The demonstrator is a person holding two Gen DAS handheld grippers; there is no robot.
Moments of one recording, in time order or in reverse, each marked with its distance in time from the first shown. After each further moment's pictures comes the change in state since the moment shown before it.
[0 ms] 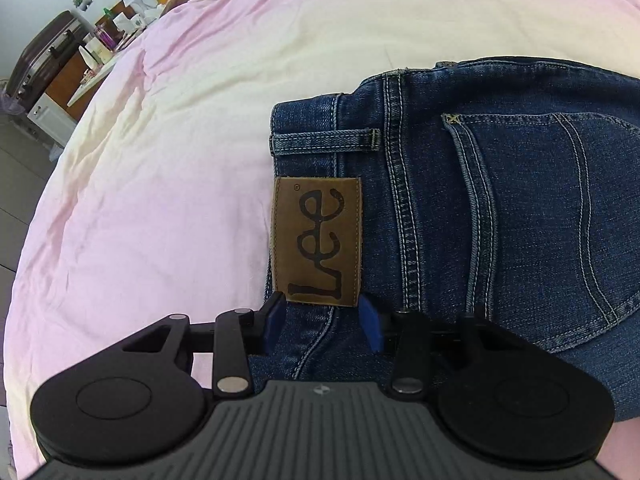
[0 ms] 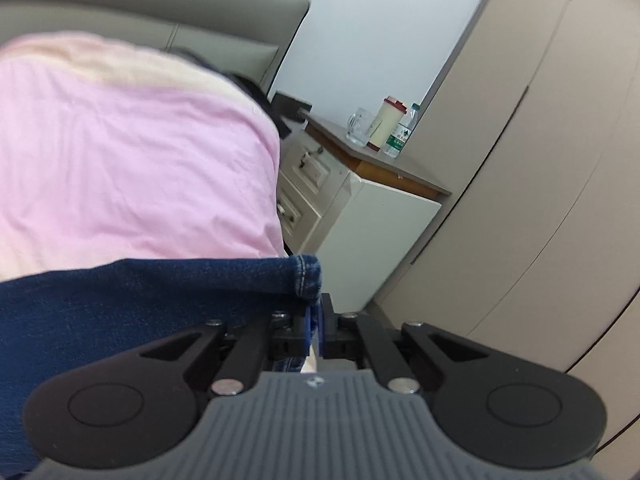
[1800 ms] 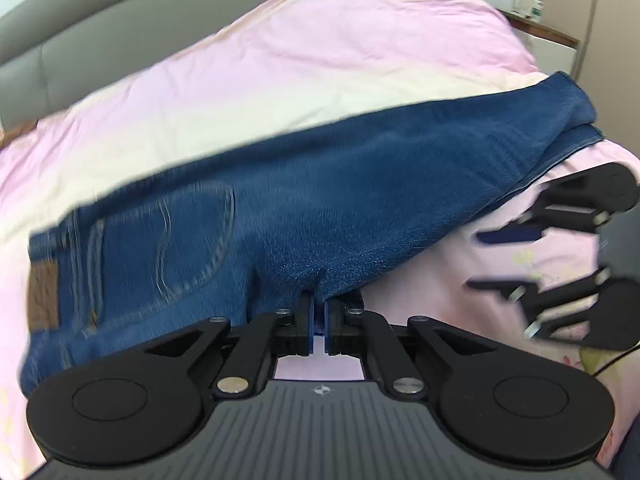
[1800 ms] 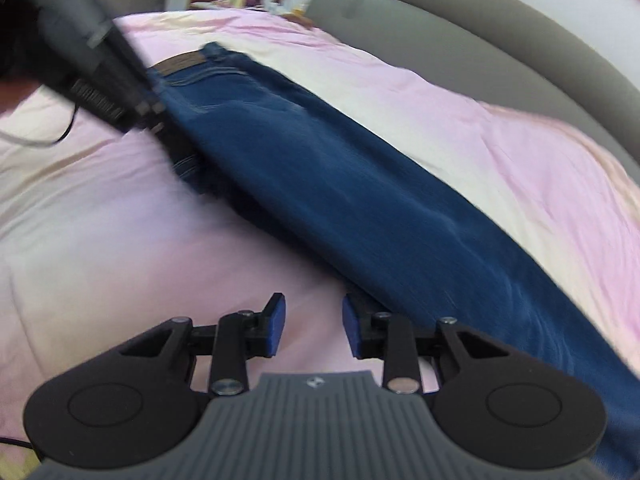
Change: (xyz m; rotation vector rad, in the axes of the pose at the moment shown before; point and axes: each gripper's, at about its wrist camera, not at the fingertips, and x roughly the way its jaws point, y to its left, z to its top) left arm -0.162 -0.154 -0.102 0.303 -0.381 -0.517; right arm -0.397 0.275 -0.181 -0.623 -0.314 1.080
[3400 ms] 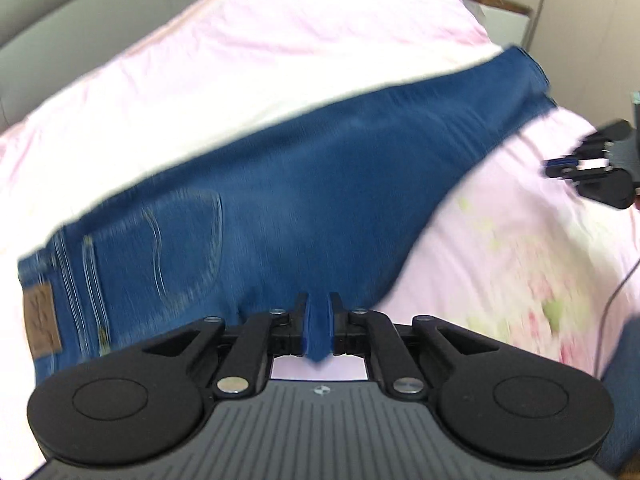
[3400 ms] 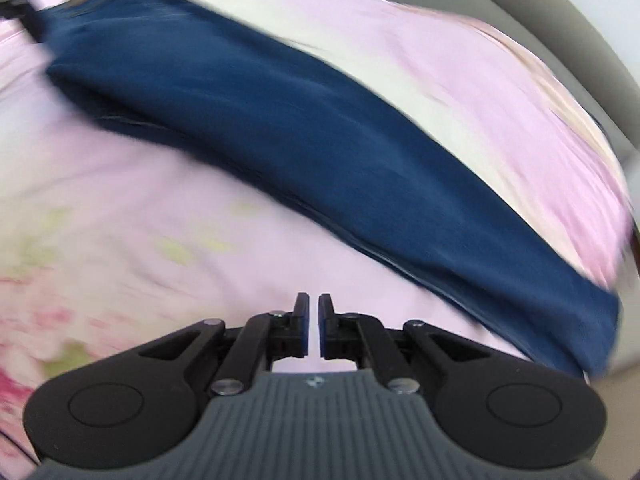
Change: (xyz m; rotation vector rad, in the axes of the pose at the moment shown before) left arm -0.008 0.026 0.029 0.069 0.088 -0.122; right arm -0.048 -0.103 -0.071 0.195 0.301 -0.244
